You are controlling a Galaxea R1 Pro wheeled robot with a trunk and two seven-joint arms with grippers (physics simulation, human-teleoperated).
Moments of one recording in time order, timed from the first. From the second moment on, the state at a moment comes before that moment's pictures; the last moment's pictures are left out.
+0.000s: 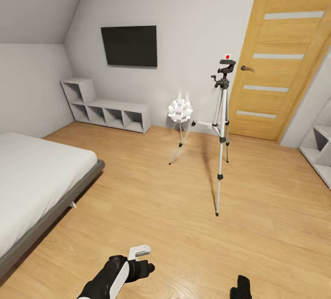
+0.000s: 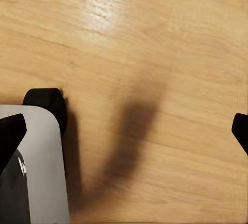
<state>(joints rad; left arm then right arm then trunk) -0.46 -0.16 -0.01 -0.54 0.17 0.54 -0.04 -0.16 -0.35 -0.01 -0.23 -0.08 0.01 0.29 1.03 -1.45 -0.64</state>
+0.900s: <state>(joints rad) -0.51 -0.17 -0.25 -0.68 0.17 0.81 -0.07 -0.18 -0.35 -0.01 -0.23 -0.12 0.02 0.28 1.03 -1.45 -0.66</state>
